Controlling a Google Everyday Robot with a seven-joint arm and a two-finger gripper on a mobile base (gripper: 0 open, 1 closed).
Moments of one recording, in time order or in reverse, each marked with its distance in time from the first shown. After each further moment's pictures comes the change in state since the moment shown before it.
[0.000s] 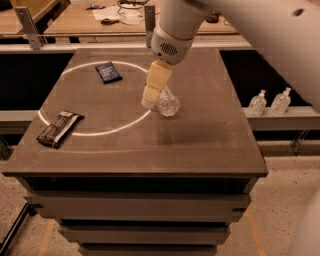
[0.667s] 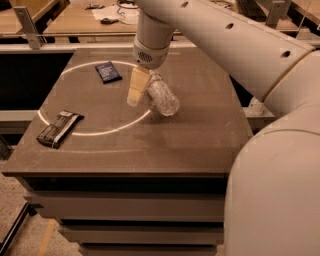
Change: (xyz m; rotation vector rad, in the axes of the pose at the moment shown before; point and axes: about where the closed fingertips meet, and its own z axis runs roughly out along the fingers) arm -0.025 -0.049 0.062 0.073 0.078 0.106
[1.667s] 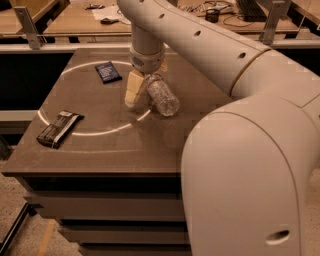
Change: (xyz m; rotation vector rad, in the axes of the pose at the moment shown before) arm 0.004 -0.021 0.043 0.011 0.149 0.221
